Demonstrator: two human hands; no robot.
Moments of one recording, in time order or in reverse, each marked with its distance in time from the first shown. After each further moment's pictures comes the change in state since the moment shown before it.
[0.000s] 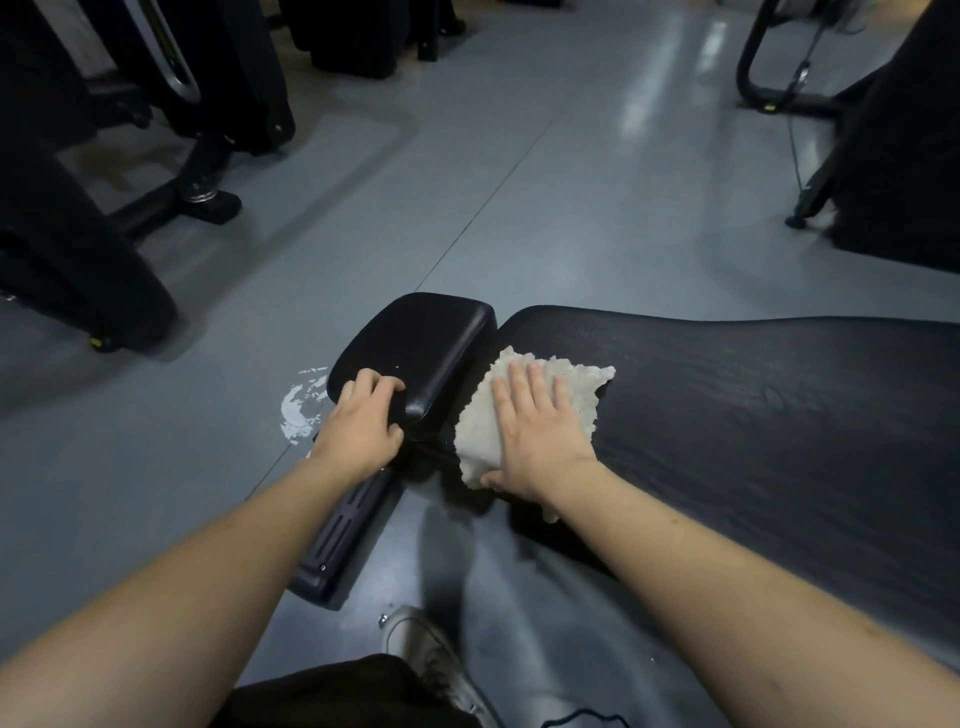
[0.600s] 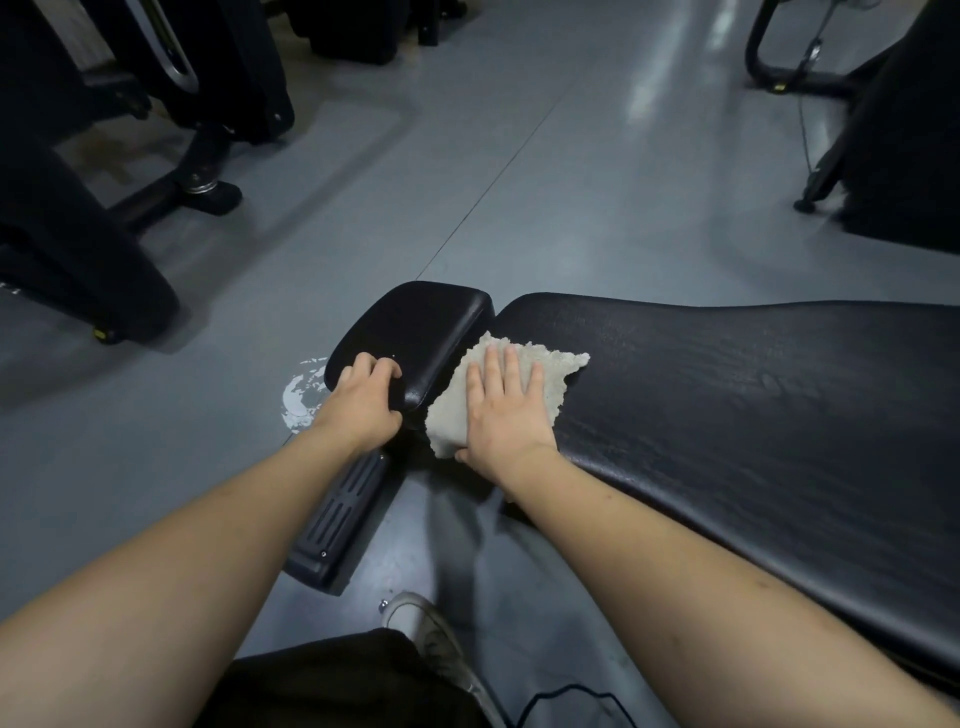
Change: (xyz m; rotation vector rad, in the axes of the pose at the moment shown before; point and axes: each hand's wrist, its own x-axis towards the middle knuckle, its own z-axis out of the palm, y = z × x) left_hand 0.011 0.015 -0.014 0.040 -0.123 -0.094; right_hand 0.019 -0.029 0.005 -0.005 0.047 0.048
